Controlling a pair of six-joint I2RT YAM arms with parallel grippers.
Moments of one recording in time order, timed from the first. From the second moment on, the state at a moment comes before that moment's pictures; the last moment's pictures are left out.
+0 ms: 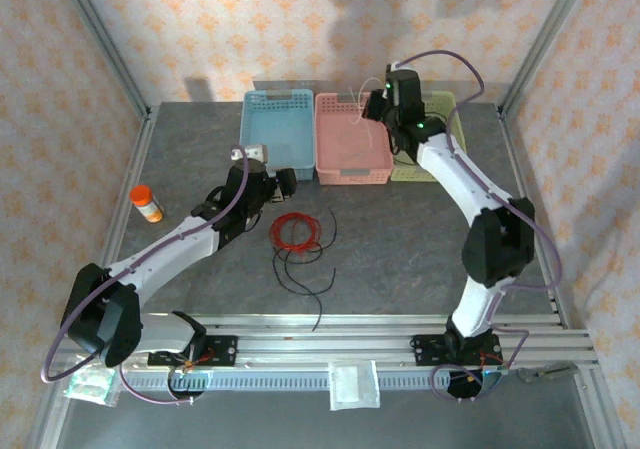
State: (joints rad) left arm -0.47 1.31 0.87 -0.09 -0.21 -0.54; right arm 0.36 1.82 1.68 -0.28 0.12 0.40
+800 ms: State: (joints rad) left arm -0.44 1.29 0.75 -0.07 -0.18 -0.67; right arm 0.33 2.36 2.16 -0.53 0.14 0.44
